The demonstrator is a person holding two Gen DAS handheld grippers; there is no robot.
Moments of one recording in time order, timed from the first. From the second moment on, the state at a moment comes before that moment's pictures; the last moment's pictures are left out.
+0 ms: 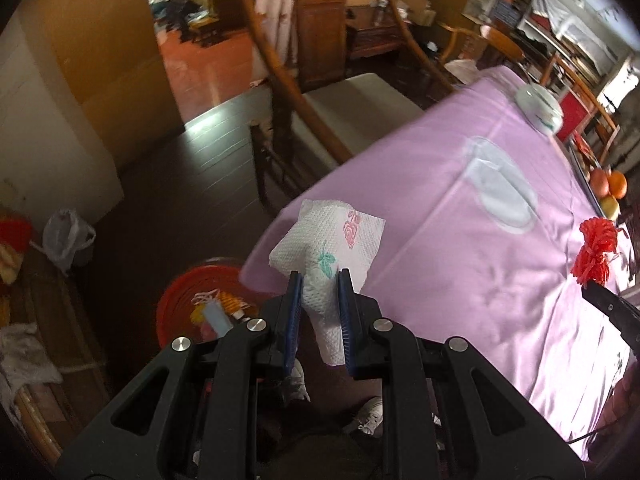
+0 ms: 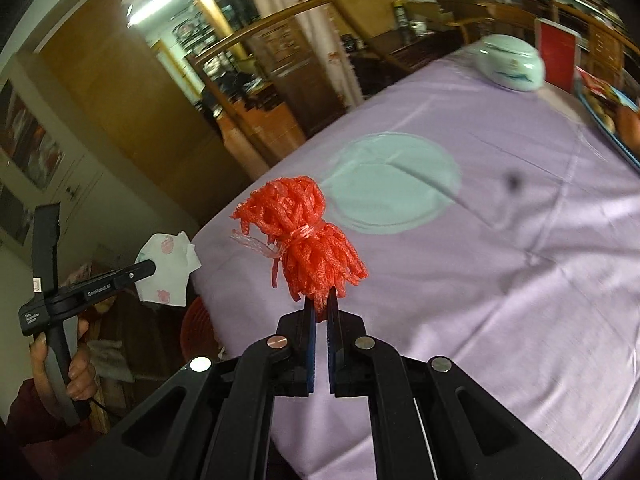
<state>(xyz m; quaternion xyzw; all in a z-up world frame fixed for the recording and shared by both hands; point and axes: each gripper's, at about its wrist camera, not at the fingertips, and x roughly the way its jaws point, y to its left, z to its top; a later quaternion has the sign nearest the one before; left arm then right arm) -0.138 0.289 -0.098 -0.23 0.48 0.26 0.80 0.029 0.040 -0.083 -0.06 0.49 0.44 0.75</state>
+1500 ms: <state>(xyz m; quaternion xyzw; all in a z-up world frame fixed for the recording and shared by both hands) -0.246 0.377 -0.245 -0.38 0.54 0.33 0.67 -0.084 0.232 -0.118 -0.24 0.51 0.56 0.61</state>
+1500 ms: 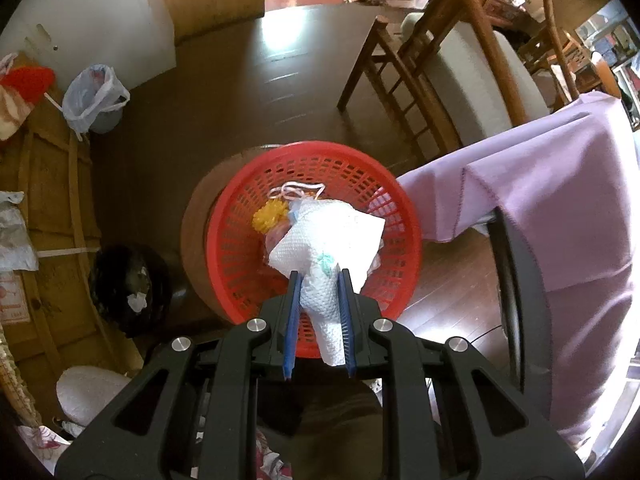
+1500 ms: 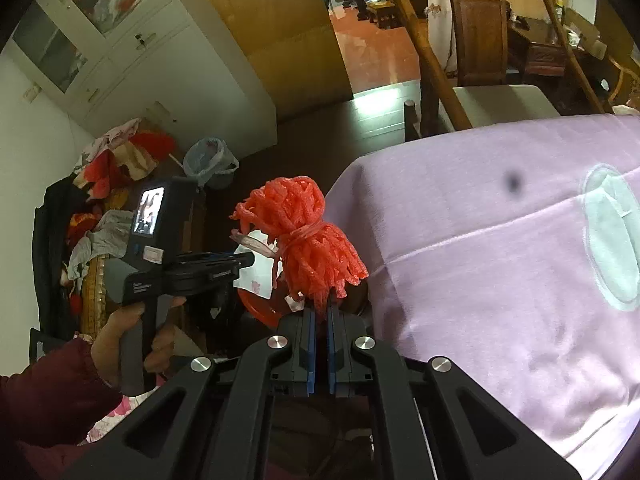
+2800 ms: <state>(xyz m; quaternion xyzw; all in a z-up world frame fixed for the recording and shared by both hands) -0.347 0.360 -0.201 -0.42 0.50 0.43 0.62 -0.144 0.311 -0.173 -0.30 0.50 0.62 0.52</state>
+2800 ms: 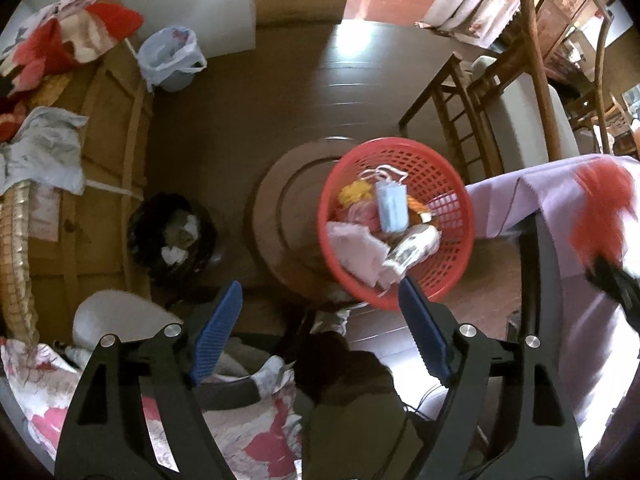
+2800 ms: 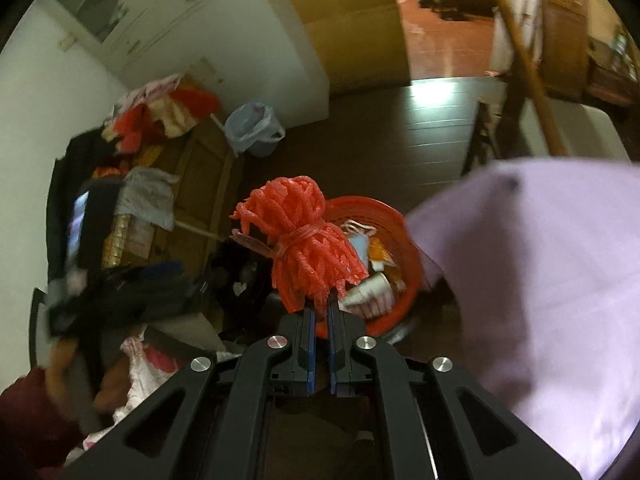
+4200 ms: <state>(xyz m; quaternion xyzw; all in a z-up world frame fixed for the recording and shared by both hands) -0.291 0.275 -0.066 -0.33 0.45 0.50 0.67 -0.128 0.215 -0.065 -0.25 0.40 0.64 0.60</state>
